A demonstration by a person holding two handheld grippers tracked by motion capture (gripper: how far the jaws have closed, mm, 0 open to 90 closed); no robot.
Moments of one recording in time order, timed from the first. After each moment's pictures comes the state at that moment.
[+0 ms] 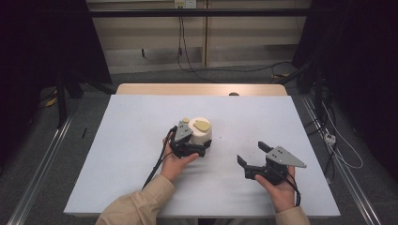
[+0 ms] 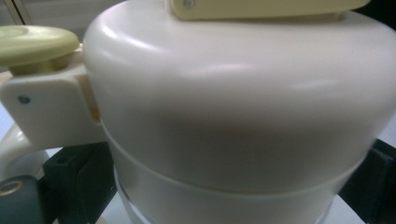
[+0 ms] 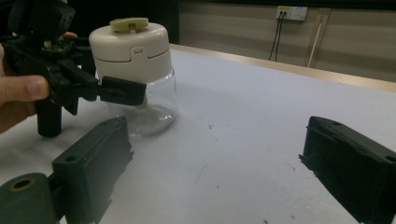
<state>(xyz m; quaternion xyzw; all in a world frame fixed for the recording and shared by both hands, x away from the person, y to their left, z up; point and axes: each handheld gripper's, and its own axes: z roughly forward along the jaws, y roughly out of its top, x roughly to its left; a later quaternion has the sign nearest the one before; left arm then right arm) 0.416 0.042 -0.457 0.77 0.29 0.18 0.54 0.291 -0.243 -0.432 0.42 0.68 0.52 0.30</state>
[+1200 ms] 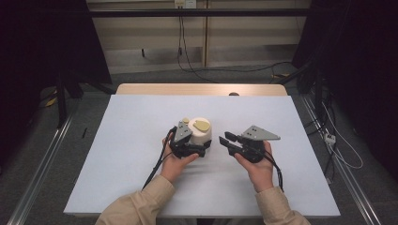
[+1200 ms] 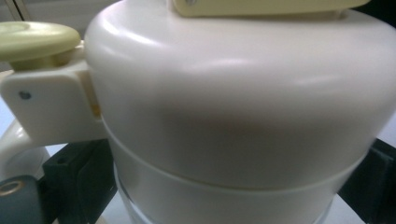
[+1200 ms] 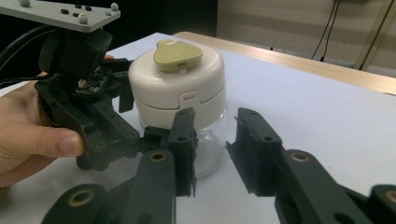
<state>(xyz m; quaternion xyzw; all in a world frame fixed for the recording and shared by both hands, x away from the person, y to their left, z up) 0.415 0.042 -0.458 0.77 0.29 0.18 0.54 0.342 -0.193 -0.404 0.40 0.72 0.52 0.22</state>
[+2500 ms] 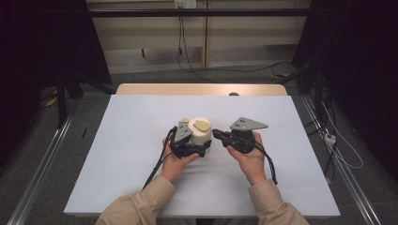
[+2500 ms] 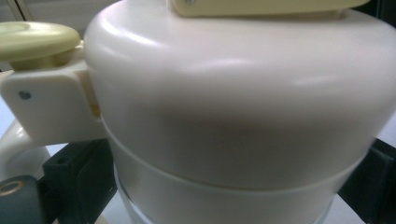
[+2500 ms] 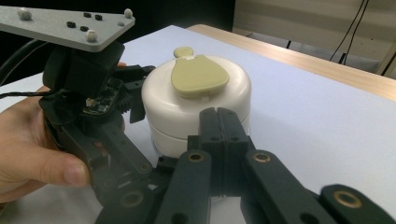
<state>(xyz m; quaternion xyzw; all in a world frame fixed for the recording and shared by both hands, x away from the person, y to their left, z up) 0.415 0.041 -0.458 0.77 0.29 0.18 0.54 0.365 -0.172 -0.392 0.37 0.75 0.51 0.20</state>
